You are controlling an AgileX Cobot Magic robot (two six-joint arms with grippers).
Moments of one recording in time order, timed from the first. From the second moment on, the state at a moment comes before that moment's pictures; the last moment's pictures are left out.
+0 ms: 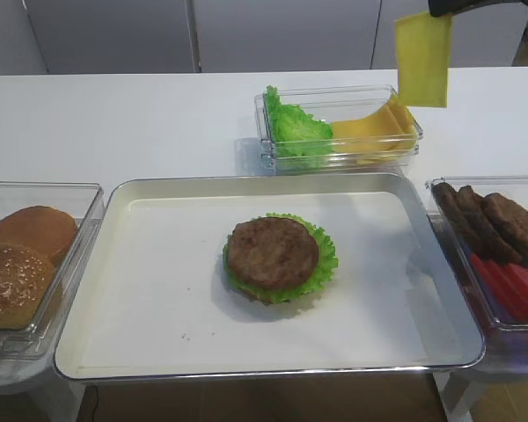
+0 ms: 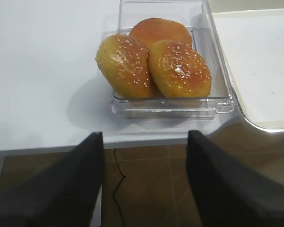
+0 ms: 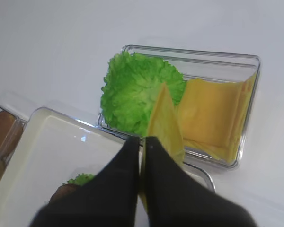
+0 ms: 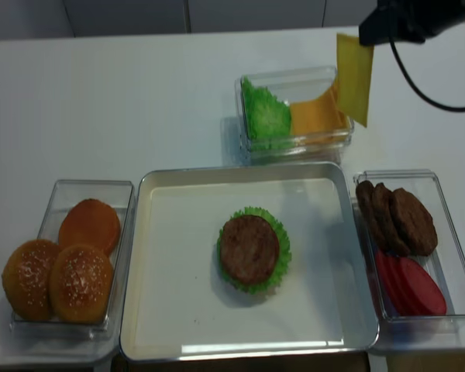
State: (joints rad) left arm -0.07 -0.02 -0.49 0.07 1.19 -0.13; right arm -0.04 1.66 -1.59 0.79 1.12 -0.54
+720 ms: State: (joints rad) left arm -0.07 -0.02 -0.49 0.07 1.19 -0.13; right arm 0.09 1.60 -1.59 0.75 1.16 -0.52
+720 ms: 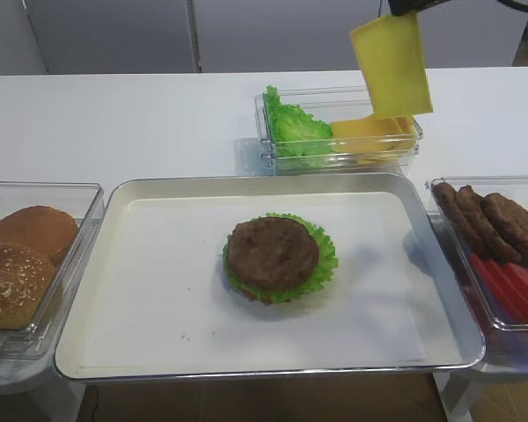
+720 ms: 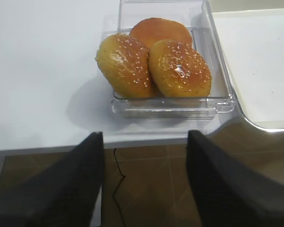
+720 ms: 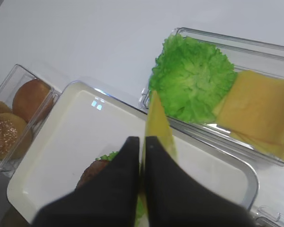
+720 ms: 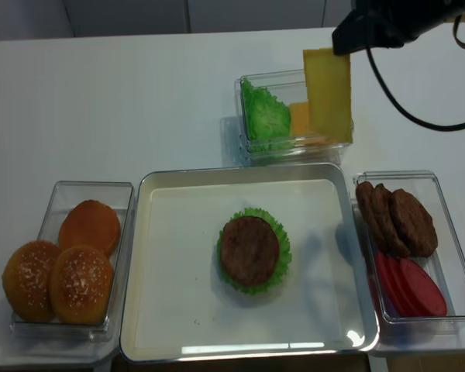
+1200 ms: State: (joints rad) left arm -0.07 -0.02 -0.49 0.07 1.19 -0.13; right arm 0.12 1.53 -1.48 0.74 1.17 -0.51
